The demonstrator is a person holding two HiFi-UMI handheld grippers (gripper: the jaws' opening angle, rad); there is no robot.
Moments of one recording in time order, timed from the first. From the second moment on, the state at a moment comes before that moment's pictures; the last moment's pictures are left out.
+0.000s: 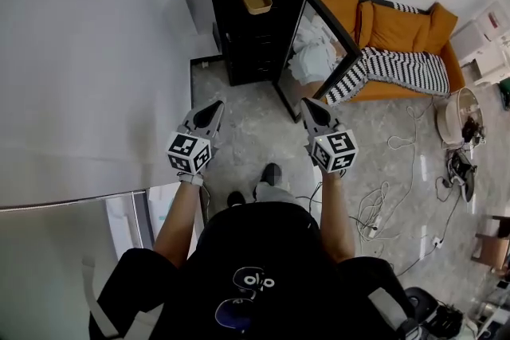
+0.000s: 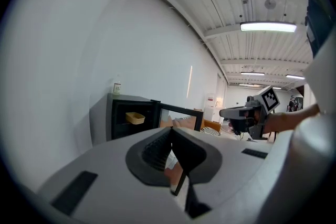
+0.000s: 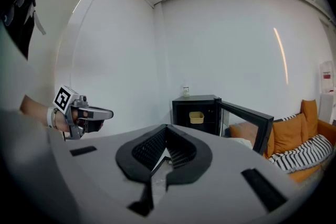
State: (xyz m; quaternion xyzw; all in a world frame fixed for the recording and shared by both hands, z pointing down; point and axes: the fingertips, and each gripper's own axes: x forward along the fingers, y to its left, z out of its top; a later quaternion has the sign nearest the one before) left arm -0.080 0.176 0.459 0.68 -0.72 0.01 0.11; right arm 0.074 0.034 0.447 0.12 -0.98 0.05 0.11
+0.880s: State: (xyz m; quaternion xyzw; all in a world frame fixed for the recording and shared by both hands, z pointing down) left arm -0.089 0.007 0.449 0.70 -0.71 0.06 0.10; right arm 0.051 -0.101 0.460 0.09 -0.99 0.09 0.10
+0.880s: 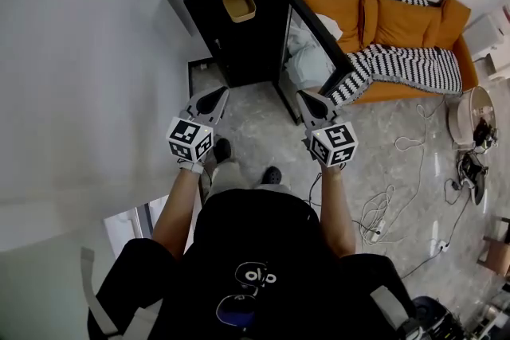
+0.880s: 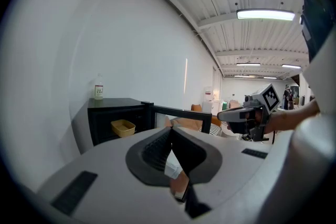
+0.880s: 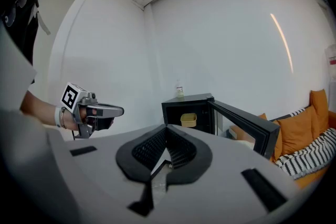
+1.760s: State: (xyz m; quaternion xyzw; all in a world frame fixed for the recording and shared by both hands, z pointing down) left arm -0.244 -0.187 0.505 0.81 -0.57 0.09 0.12; right arm -0.100 -0.234 0.481 0.19 -0.97 0.09 0.13
